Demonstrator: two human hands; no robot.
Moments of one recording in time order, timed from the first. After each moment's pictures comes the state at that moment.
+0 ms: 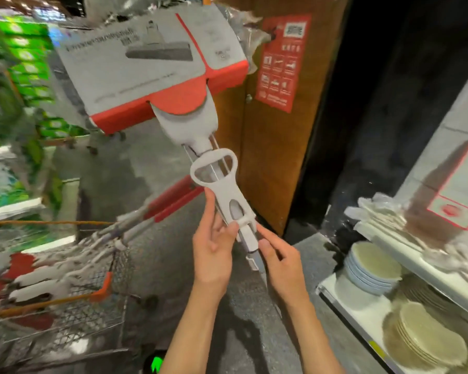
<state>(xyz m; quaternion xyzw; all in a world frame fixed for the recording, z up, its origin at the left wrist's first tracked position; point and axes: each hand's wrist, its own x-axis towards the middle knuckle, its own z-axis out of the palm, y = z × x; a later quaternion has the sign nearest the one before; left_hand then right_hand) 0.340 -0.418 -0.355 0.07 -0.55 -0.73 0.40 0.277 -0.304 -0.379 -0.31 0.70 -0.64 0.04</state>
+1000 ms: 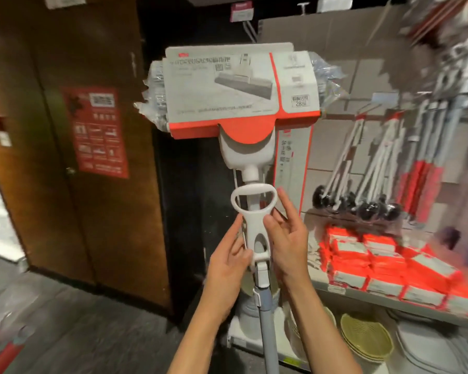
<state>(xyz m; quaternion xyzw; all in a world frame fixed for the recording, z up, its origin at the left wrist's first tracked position) 0.137 -0.292 -0.272 -0.24 -0.60 -0.76 0.06 0.130 -0.175 -0.235 -0.12 0.54 -0.77 -0.31</state>
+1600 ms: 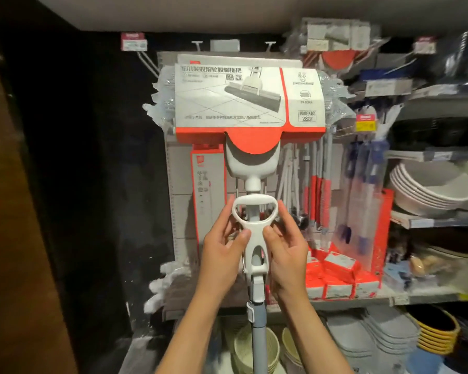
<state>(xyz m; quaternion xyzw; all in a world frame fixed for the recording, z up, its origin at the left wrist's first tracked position) 0.077 -0.161 -0.192 -0.38 -0.54 -0.75 0.04 0.127 -0.063 -0.204 -0.04 0.50 -0.70 -0.50</state>
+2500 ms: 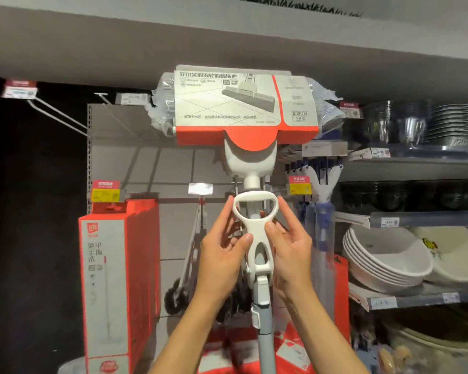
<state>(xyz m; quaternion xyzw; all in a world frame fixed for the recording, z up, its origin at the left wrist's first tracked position) 0.061 0.169 -0.090 -0.47 -0.46 -0.74 0.10 0.120 0.269 -0.085 -0.10 0.51 -0.68 -0.51</state>
